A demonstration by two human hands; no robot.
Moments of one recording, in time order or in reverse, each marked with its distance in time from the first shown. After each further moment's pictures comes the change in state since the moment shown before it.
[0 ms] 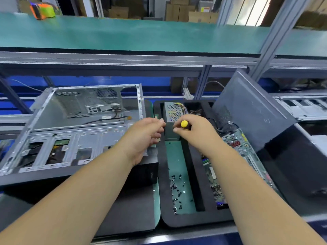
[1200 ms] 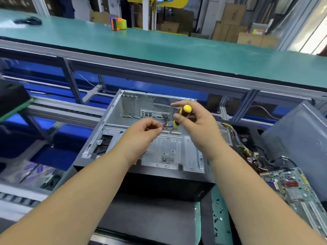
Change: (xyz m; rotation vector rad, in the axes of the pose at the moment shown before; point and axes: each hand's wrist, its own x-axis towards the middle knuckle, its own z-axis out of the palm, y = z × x) left_hand -0.034 0.014 -0.160 0.233 0.287 0.227; right_hand 0.049 -0.151 0.089 0.486 -0.102 -0.279
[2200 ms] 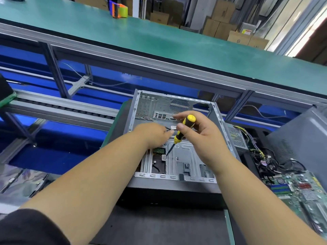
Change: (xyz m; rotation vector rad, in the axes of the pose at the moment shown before) left_hand 0.116 -0.060 -0.082 1.156 -0.441 0.131; right_hand 0.026 -0.011 0.112 -0.027 0.009 0.138
